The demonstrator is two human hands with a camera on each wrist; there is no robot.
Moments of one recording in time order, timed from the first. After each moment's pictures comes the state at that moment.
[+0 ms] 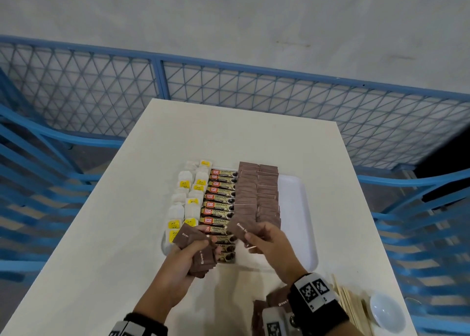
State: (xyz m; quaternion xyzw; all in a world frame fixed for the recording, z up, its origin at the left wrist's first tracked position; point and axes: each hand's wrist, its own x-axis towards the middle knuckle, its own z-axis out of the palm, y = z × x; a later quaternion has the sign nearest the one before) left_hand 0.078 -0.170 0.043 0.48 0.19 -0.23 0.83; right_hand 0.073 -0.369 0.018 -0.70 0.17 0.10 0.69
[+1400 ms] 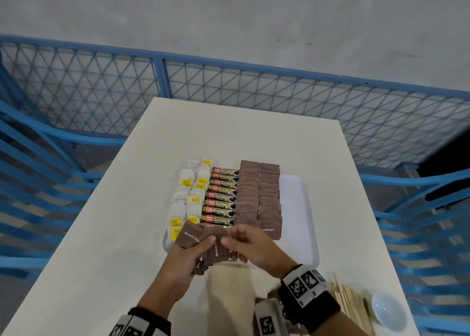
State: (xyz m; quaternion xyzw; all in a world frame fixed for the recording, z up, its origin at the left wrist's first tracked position) left_hand 0.076 -0.173 0.045 0.58 0.15 -0.21 0.77; right_hand 0.079 -0.343 0.038 -0.71 0.02 0.24 0.66
